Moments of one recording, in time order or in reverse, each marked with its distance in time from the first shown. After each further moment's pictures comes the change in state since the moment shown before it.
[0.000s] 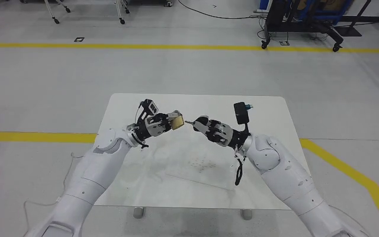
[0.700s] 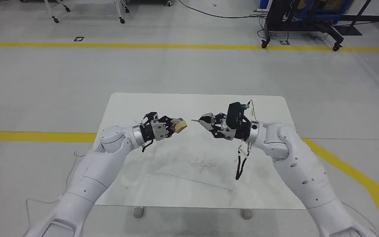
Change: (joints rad) left arm -0.027 -0.013 0.030 0.033 -0.027 0.478 0.130; right arm 0.010 0.037 0.144 -0.148 -0.700 0.010 -0.023
